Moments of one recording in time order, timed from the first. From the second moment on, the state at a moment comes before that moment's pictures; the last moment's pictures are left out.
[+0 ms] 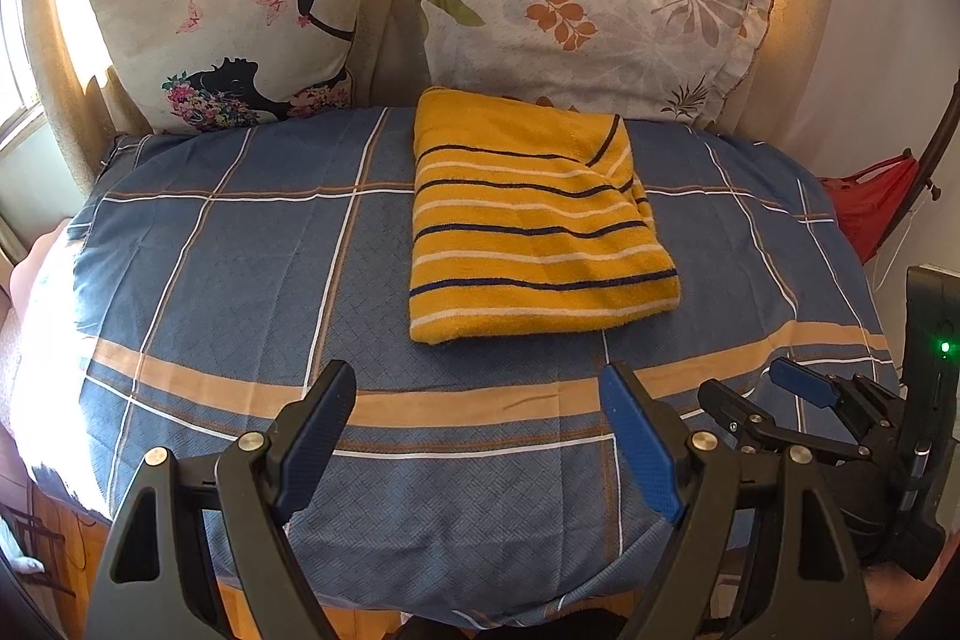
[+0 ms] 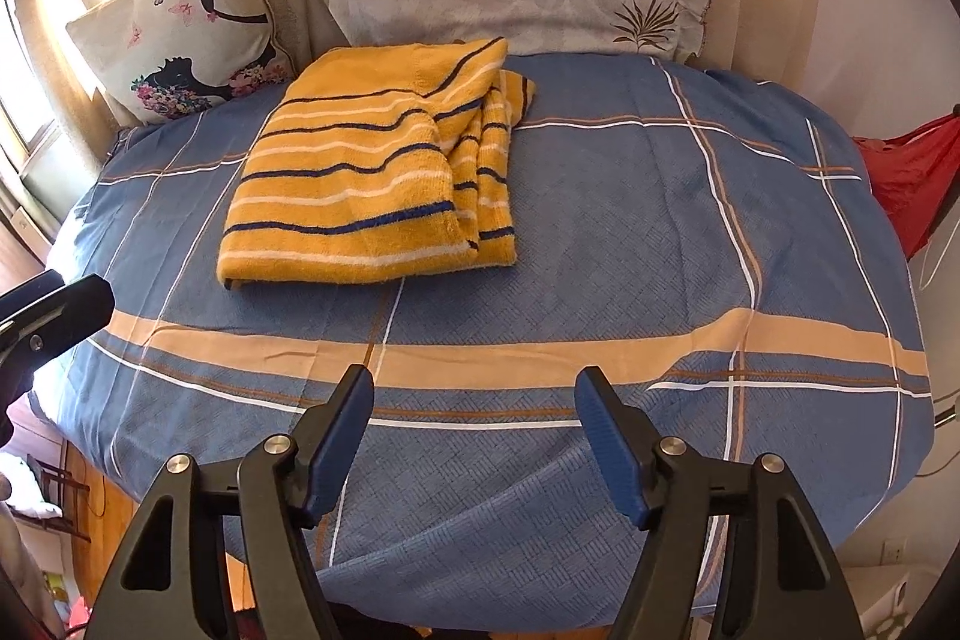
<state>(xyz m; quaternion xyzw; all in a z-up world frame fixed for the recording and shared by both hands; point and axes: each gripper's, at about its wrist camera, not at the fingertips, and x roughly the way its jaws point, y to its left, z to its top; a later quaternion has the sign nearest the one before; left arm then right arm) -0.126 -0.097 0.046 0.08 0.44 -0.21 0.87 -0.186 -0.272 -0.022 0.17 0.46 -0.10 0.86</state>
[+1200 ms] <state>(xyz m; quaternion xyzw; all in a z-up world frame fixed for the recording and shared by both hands) -0.129 -0.107 0.036 0.08 0.46 -0.21 0.86 -0.189 -0.268 -0.035 0.16 0.48 -0.09 0.85</state>
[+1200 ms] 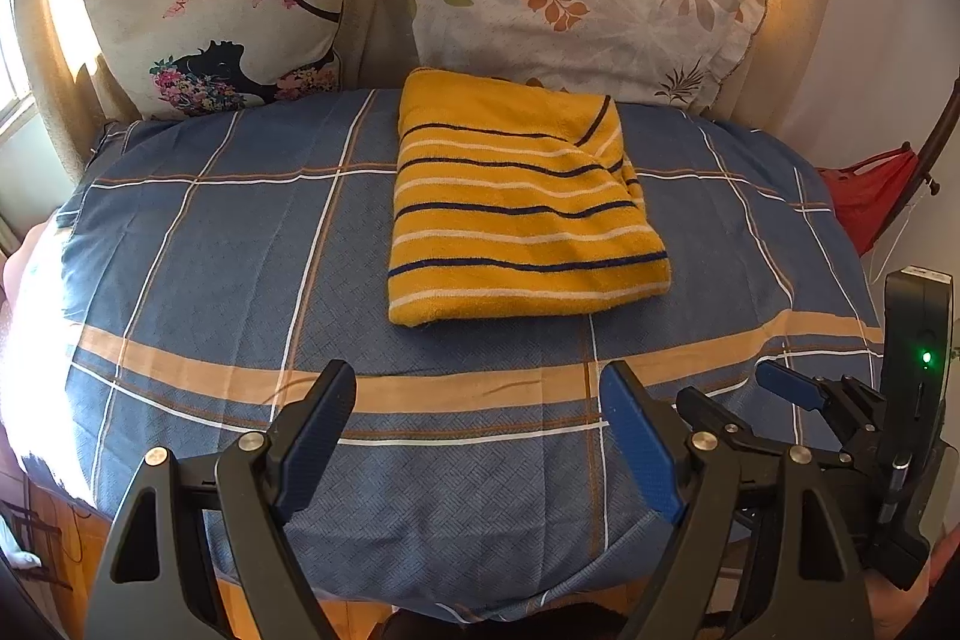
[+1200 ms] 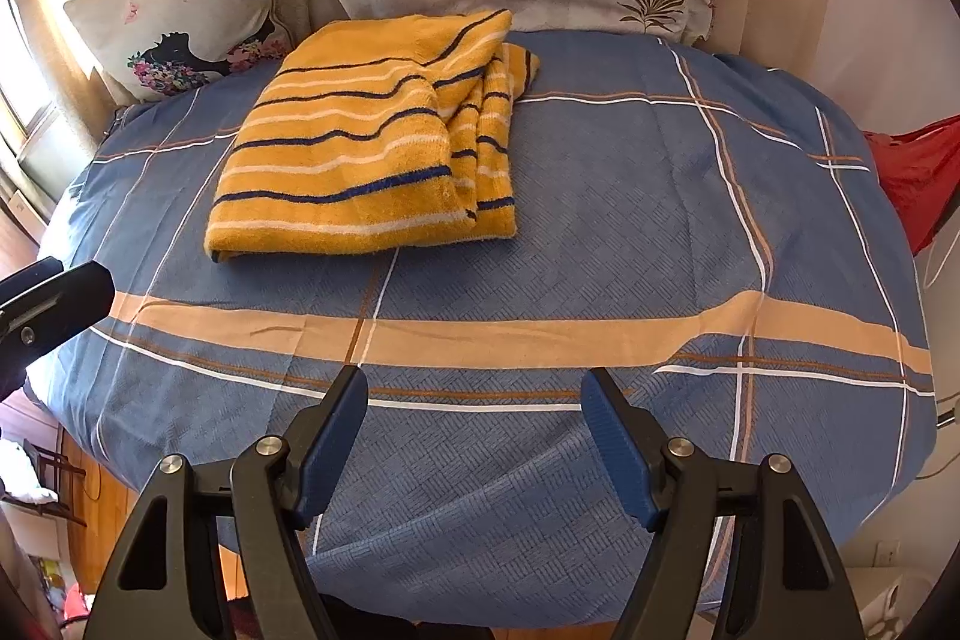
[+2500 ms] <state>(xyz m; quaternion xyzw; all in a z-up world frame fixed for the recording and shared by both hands) -0.146 -0.074 0.109 0.02 0.29 -0.12 0.95 -0.179 -0.268 -0.001 0.10 0.43 -0.08 0.89</state>
